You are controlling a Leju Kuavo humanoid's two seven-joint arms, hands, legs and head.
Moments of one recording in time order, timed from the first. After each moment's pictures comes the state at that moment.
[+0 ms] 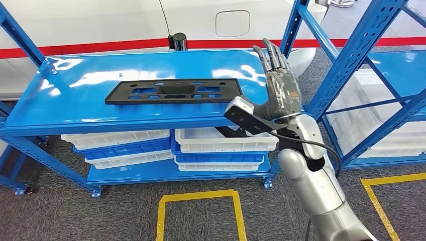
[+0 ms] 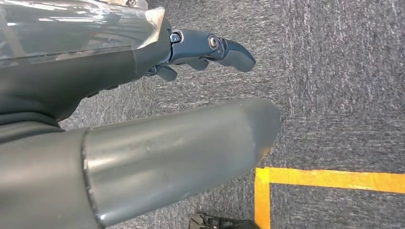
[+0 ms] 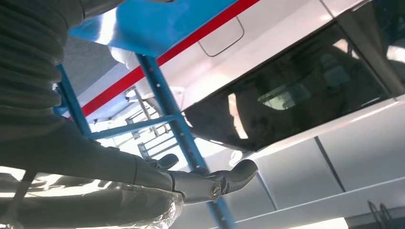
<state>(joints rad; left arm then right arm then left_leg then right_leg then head) -0.13 -0.20 0.91 -0.20 -1.13 0.22 -0.32 -0.43 -0.17 0.35 -1.38 0.90 -0.10 0.02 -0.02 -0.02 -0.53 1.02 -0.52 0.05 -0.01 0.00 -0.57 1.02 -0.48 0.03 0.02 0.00</state>
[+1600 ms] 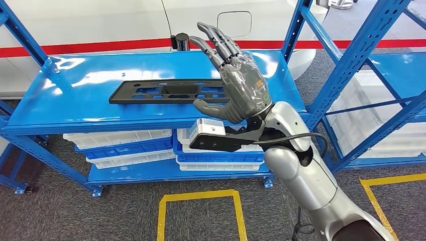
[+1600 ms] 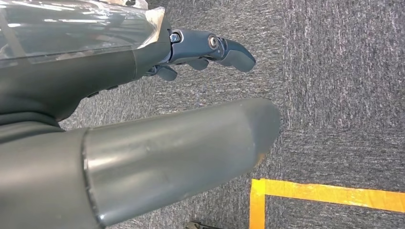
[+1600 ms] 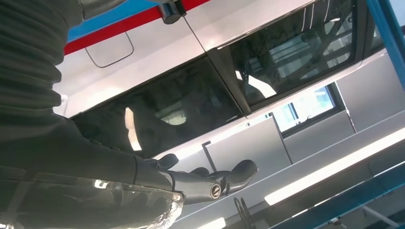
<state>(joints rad) -0.15 -0.18 0.90 -0.20 -1.10 0.24 -0.30 -0.63 -0.16 0.59 -1.48 0.71 0.04 -0.06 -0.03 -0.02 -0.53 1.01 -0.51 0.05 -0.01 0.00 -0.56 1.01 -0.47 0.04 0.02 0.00</state>
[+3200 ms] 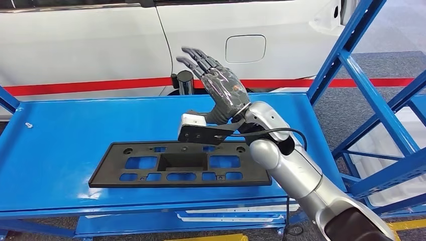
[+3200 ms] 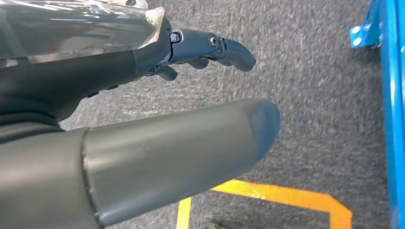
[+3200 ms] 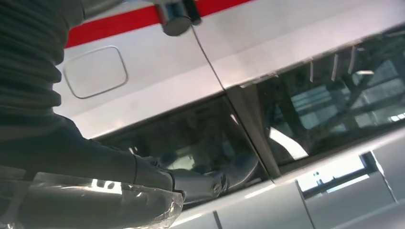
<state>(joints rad) -0.13 -0.18 0.89 -0.20 -1.08 0.24 -0.27 -0.68 -0.17 0.68 -1.26 0.65 0.05 -0.05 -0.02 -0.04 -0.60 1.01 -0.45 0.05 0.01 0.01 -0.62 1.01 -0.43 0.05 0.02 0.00</state>
